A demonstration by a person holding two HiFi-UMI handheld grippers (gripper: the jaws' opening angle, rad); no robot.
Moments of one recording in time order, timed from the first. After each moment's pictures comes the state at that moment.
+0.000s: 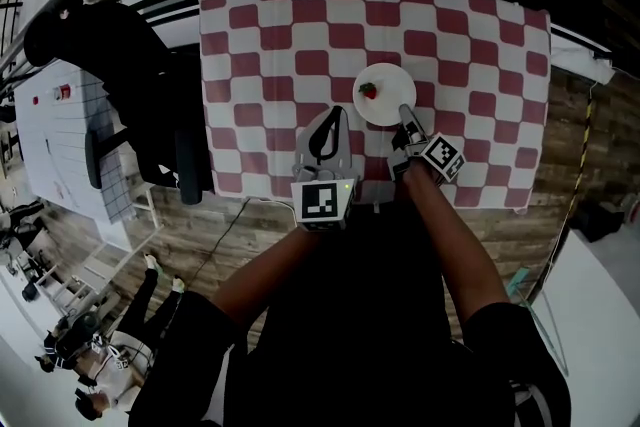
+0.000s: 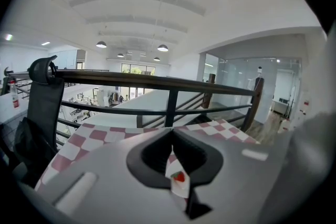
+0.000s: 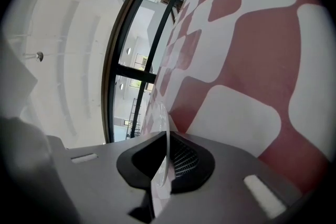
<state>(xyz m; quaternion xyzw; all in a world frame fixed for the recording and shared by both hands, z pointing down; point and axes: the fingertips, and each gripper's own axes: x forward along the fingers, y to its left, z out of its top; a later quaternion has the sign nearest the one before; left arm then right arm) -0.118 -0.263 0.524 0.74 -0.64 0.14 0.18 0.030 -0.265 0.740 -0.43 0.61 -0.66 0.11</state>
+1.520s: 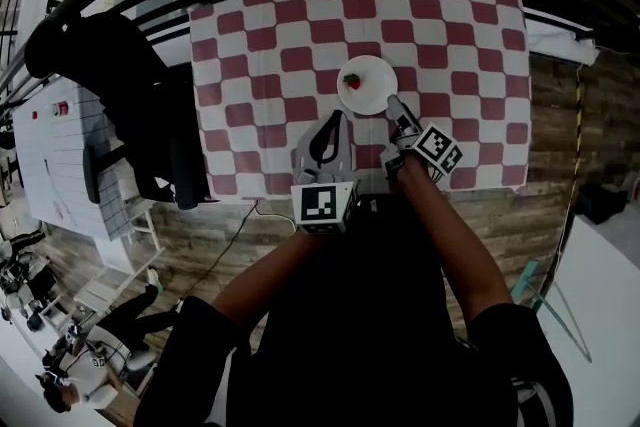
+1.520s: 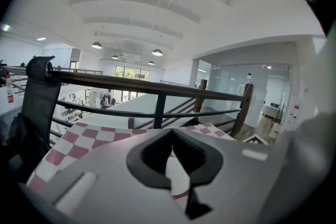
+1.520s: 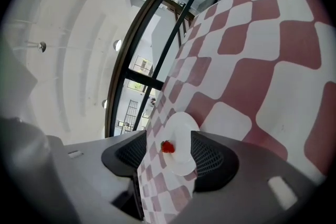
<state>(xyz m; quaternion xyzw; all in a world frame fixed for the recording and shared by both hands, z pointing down) -0.084 -0.222 0.503 0.76 -0.62 0.11 0.18 0.049 -0.245 0.688 -0.47 0.61 -0.63 0.09</state>
